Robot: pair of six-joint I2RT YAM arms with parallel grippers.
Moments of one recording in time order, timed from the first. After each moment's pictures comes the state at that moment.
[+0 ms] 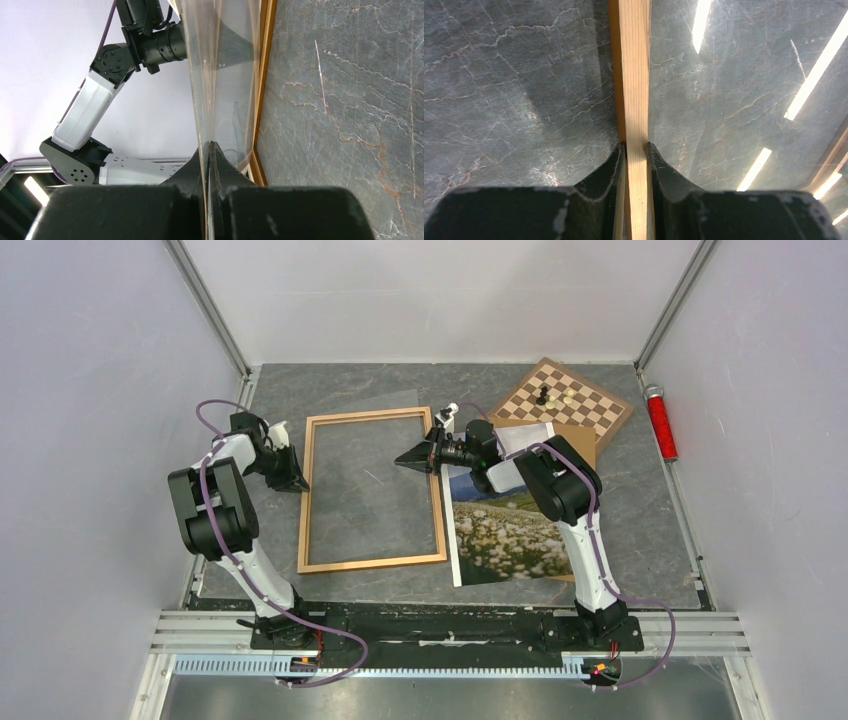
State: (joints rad) left arm 0.29 1.83 1.17 -0.67 0.42 0.12; right arm 0.54 2.30 1.21 1.03 -0.84 1.47
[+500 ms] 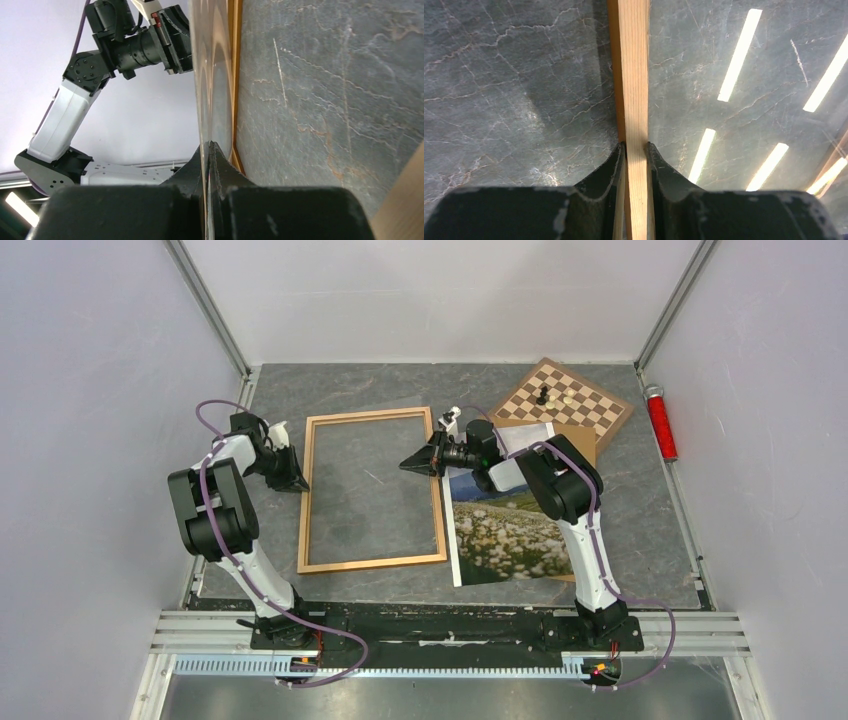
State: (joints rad) left arm 0.29 1.82 1.16 -0.65 0.42 0.12; right arm 0.52 2.31 1.21 0.93 -0.84 1.38
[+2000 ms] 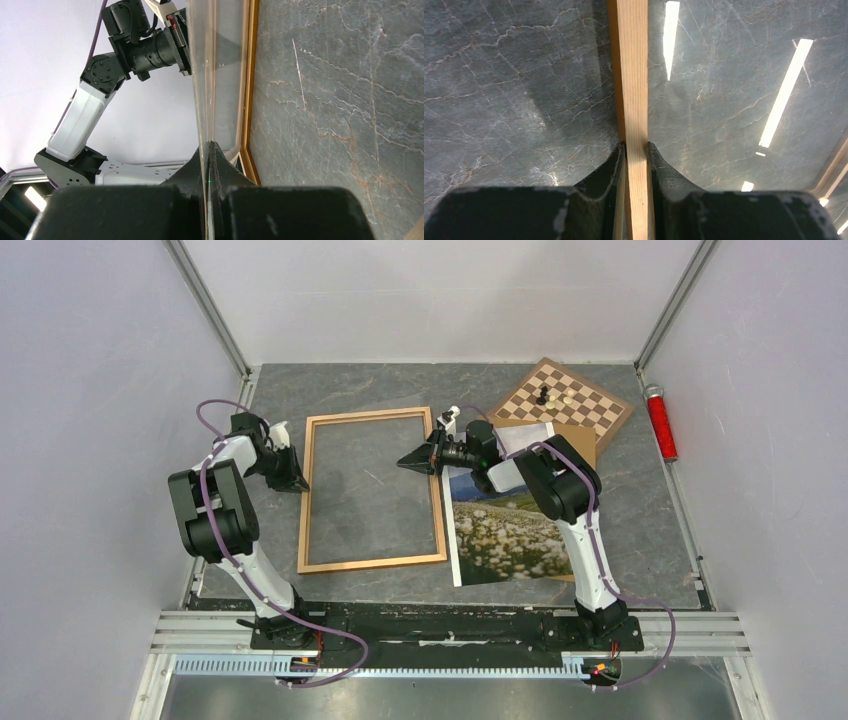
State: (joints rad) left arm 0.28 1.81 1.15 -0.64 0.40 0.12; right arm 0.53 2.31 1.21 0.99 -0.83 1.45
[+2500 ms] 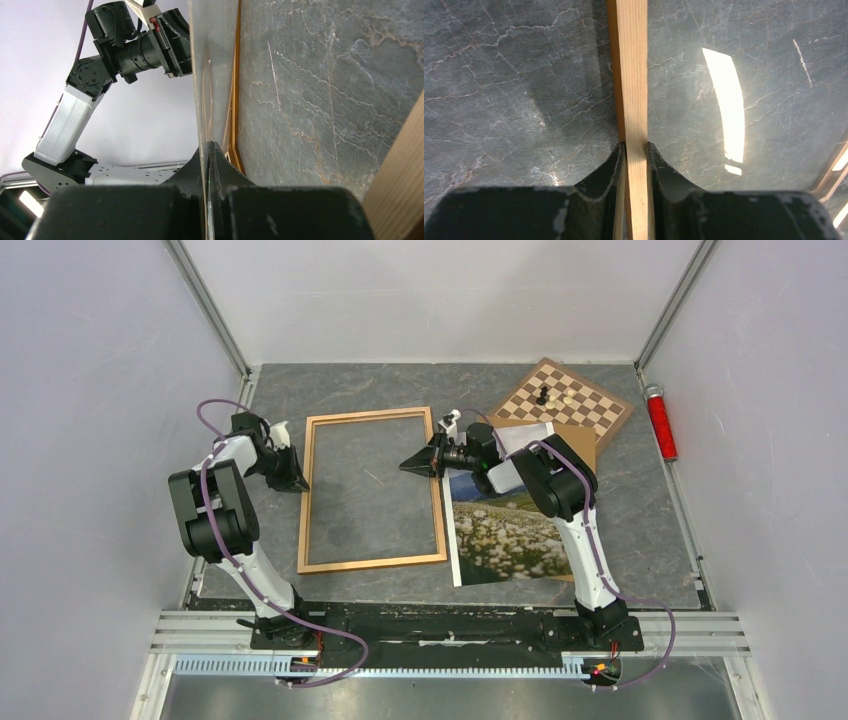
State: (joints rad) left arm 0.28 1.81 1.15 -0.64 0.40 0.12; right arm 0.52 2.36 1.22 0.99 -0.84 1.42
